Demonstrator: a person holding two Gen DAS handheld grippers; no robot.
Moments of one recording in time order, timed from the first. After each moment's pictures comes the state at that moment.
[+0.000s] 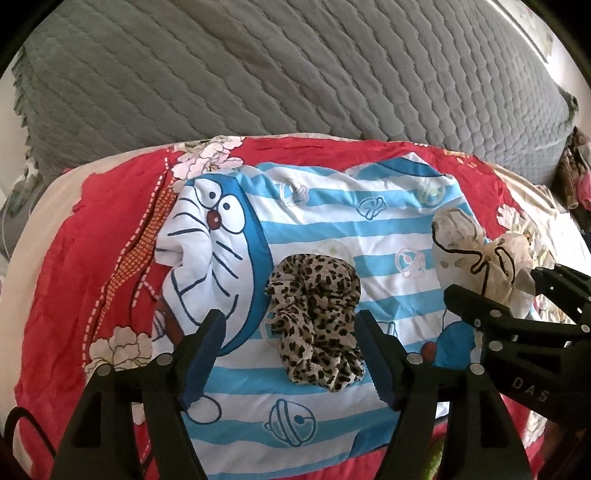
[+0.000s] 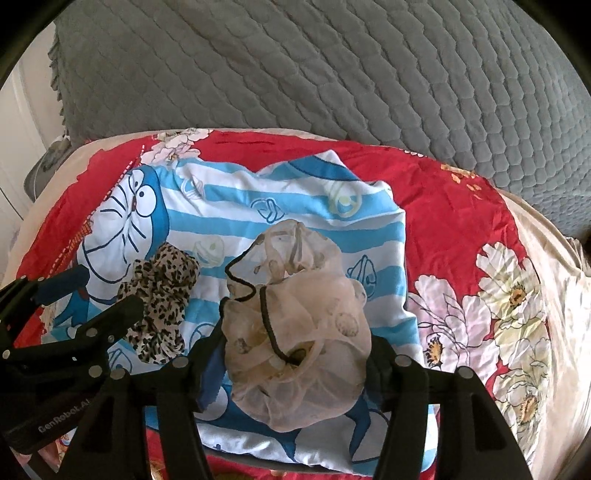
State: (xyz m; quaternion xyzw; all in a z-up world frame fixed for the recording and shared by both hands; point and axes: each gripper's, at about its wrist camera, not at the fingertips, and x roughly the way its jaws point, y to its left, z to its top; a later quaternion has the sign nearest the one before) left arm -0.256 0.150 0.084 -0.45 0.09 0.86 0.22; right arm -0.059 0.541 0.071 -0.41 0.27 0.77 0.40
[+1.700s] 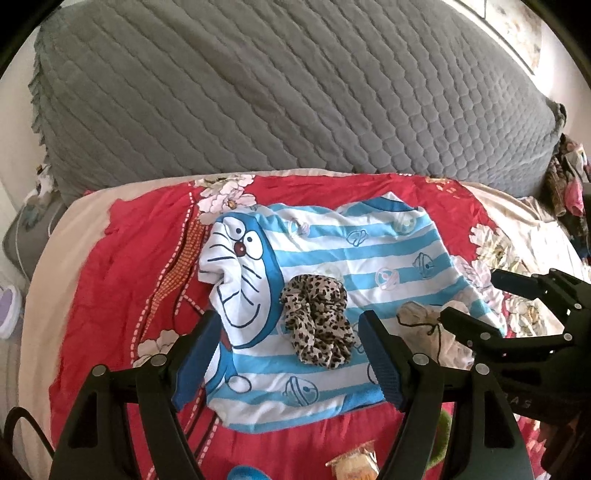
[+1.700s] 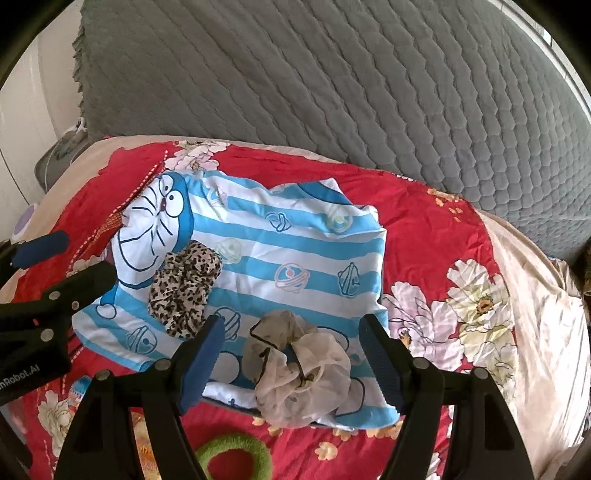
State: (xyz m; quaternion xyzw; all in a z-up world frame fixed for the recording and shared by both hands) left arm -0.224 0.117 0.150 -0.42 0.08 0.87 0.23; right arm -0.048 0.506 0.121 -0.42 0.23 0.78 0.40
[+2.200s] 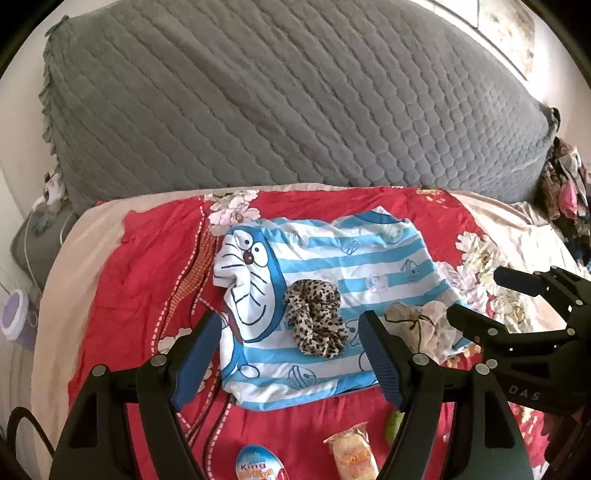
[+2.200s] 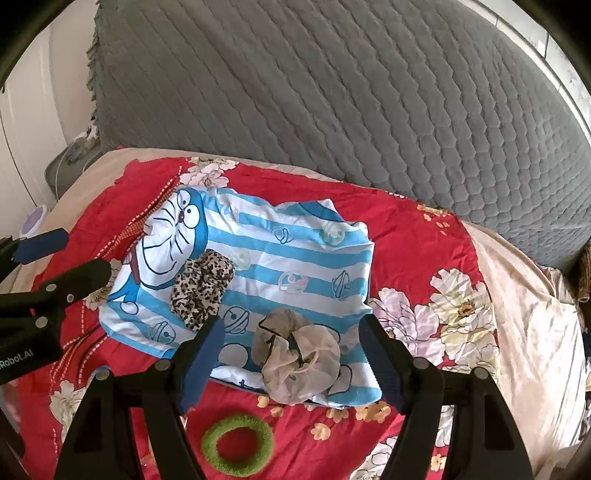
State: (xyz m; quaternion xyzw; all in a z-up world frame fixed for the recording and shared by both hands) left arm -0.199 0.102 0.186 -0.40 0.09 0.88 0.24; right arm -0.032 0.482 0.159 -0.40 0.22 0.79 0.40
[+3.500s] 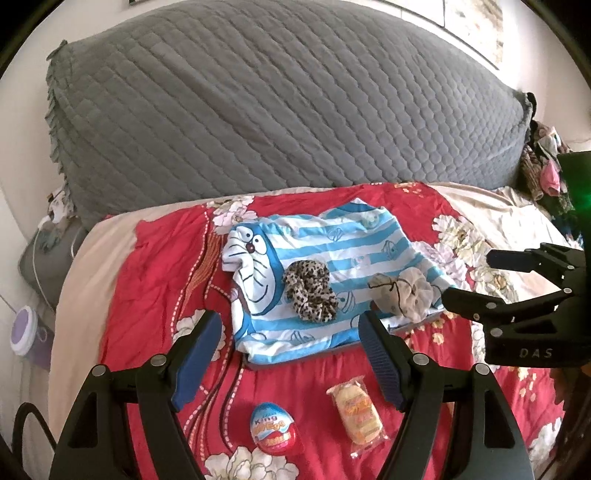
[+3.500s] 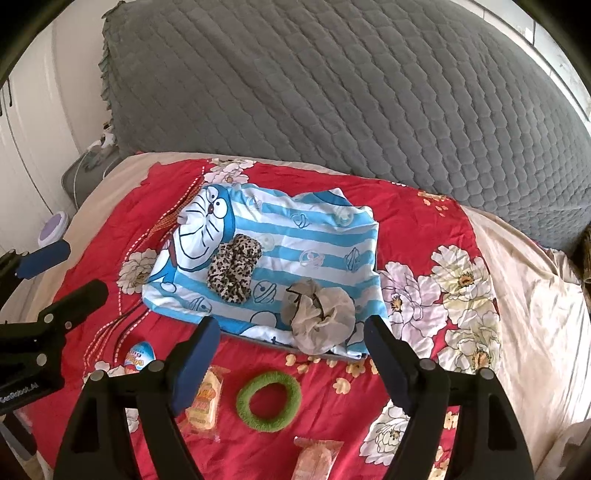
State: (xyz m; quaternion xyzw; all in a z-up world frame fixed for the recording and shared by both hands) left arm -0.136 0.064 0.206 -0.37 0.11 0.88 0.26; right arm -0.008 0.436 0.184 -0.39 0.25 0.80 0.39
